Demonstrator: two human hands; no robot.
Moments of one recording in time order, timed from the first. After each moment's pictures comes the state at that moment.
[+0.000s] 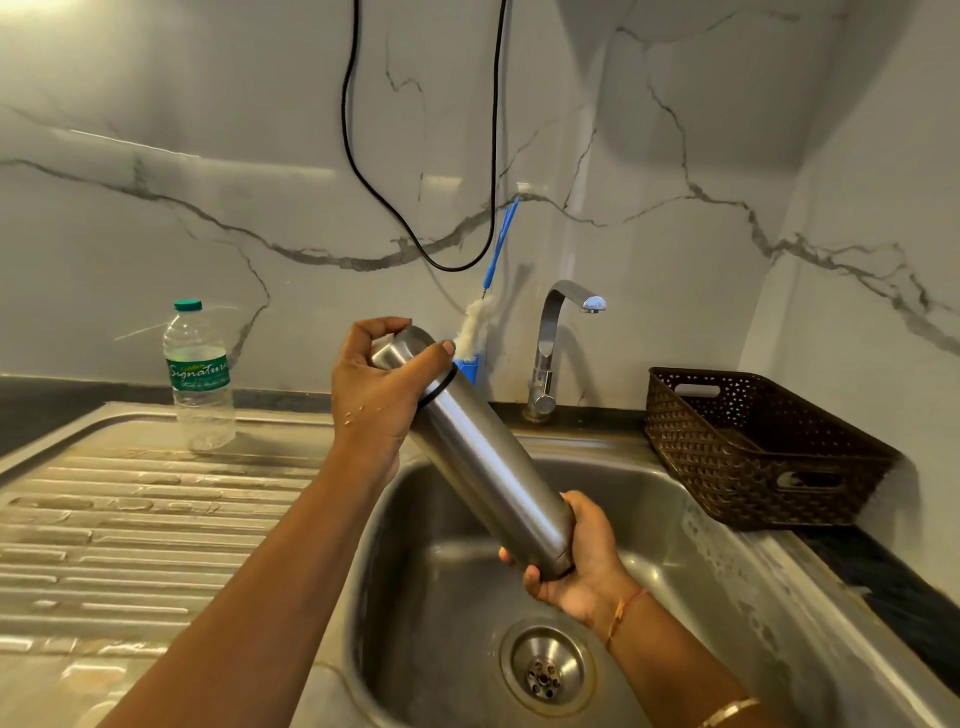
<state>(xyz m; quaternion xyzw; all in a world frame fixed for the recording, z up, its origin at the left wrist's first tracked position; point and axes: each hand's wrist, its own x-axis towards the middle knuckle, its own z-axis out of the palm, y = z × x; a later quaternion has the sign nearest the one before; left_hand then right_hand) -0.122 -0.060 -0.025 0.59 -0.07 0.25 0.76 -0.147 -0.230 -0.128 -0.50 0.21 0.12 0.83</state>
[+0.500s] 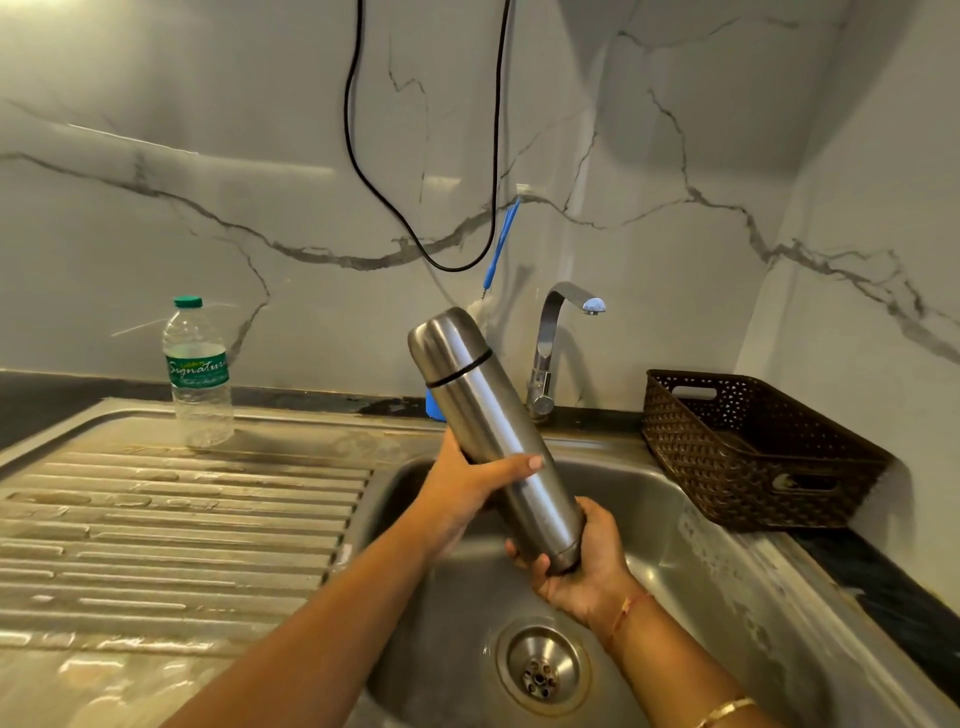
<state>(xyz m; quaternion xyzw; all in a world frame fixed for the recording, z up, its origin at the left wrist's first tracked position) -0.125 -0.099 -0.093 0.62 -0.15 -0.07 0.77 -0.145 -0.236 -0.130 -0.41 0.20 0.14 0.88</state>
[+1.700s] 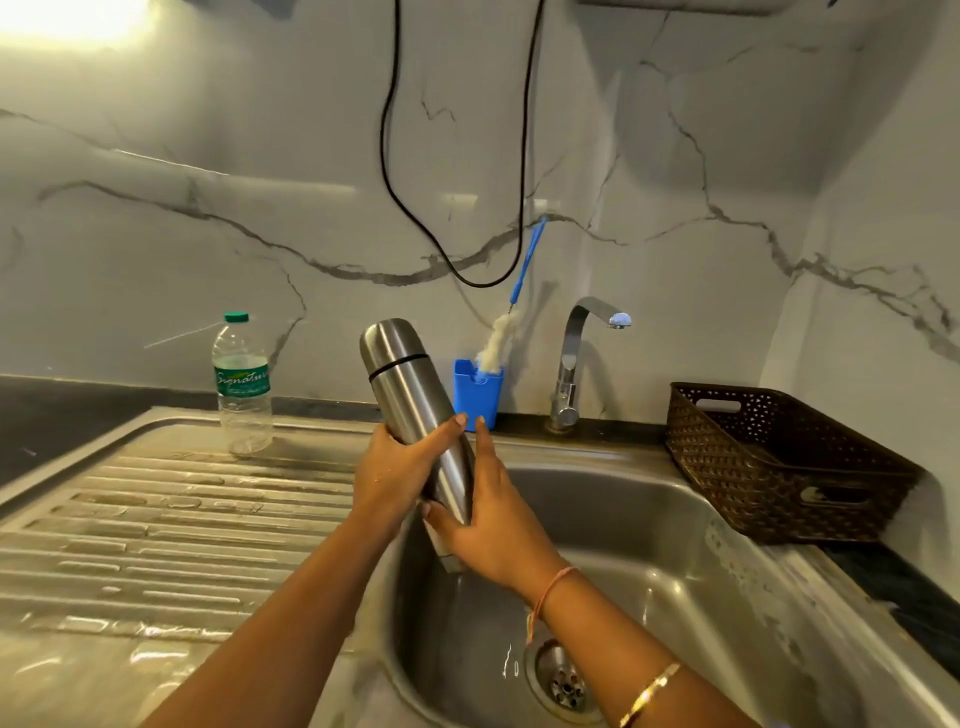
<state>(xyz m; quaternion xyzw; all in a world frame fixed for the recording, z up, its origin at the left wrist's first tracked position) -0.106 -0.033 -0.086 0.72 0.04 0.15 0.67 -0.131 -0.145 -0.119 -0.88 -0.18 -0.13 0.42</state>
